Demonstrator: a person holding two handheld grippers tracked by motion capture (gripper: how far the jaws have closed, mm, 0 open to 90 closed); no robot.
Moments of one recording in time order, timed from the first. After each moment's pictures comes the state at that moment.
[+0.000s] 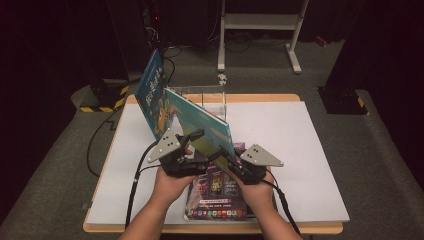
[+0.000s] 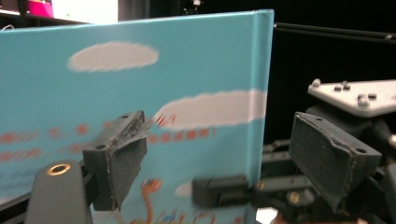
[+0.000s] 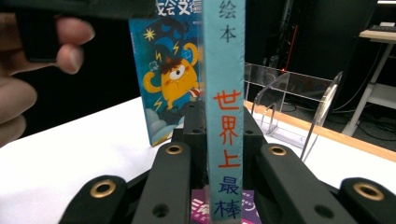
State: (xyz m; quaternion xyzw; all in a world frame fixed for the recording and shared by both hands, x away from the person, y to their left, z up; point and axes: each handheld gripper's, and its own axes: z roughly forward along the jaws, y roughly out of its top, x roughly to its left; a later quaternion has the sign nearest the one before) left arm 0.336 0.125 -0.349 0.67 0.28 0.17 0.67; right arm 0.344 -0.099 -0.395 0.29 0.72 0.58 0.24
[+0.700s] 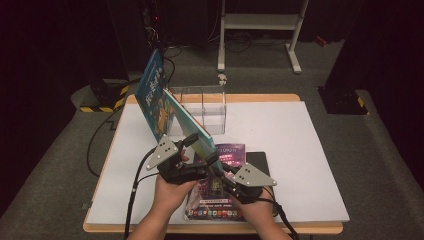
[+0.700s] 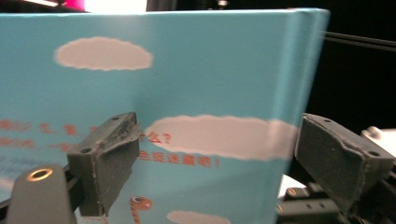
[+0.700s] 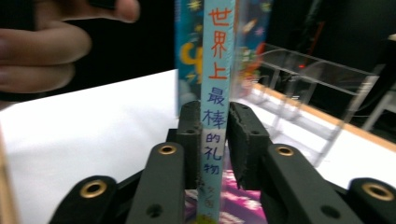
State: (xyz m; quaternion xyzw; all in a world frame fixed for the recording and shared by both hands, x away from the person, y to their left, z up) left arm 0.314 0.130 -0.352 0.65 0.35 0.19 0.65; right arm 0.305 -0.089 -0.410 0.24 0.76 0.56 0.24
